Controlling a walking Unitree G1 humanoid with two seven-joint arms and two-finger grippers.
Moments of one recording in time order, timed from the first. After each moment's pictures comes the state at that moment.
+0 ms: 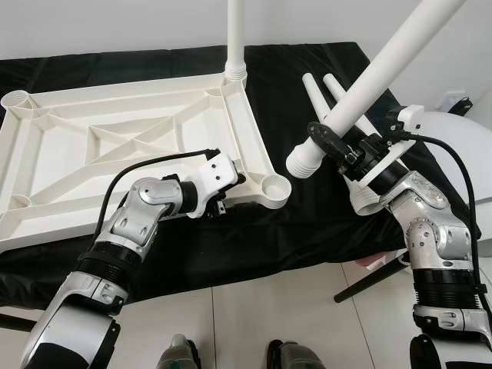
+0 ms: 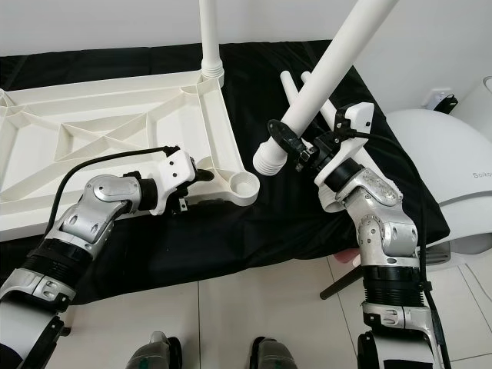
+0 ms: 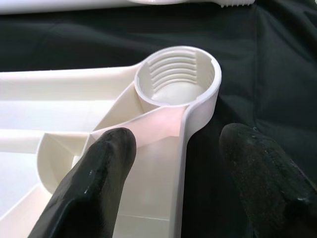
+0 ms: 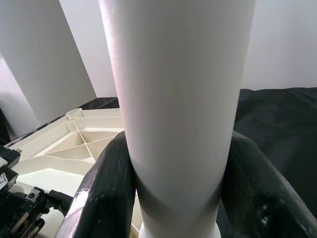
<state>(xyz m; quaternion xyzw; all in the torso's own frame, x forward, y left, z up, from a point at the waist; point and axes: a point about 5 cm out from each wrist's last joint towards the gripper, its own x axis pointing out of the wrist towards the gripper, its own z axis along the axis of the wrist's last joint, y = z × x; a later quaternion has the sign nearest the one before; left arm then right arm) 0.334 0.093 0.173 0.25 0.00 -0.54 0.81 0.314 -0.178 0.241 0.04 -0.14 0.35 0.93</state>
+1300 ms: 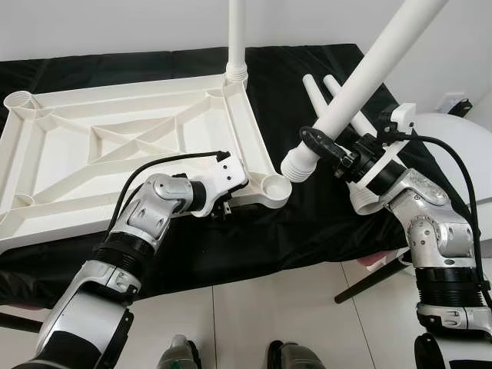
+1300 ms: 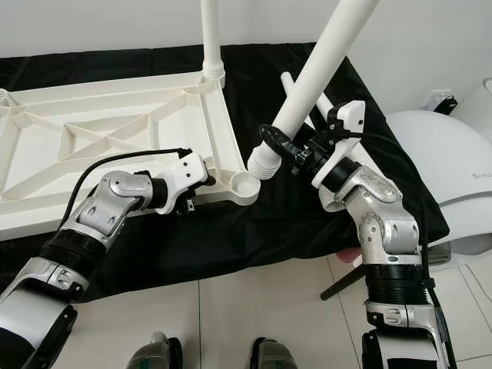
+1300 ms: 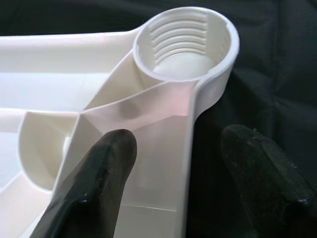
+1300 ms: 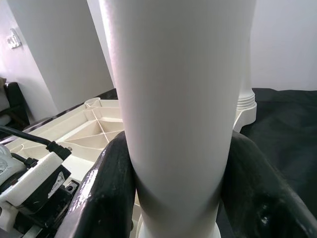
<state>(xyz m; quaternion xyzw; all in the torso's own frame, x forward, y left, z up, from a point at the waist) 0.347 0.086 0.164 0.28 0.09 -0.52 0.80 0.312 -0.170 0.243 0.02 -0.13 0.39 0.91</state>
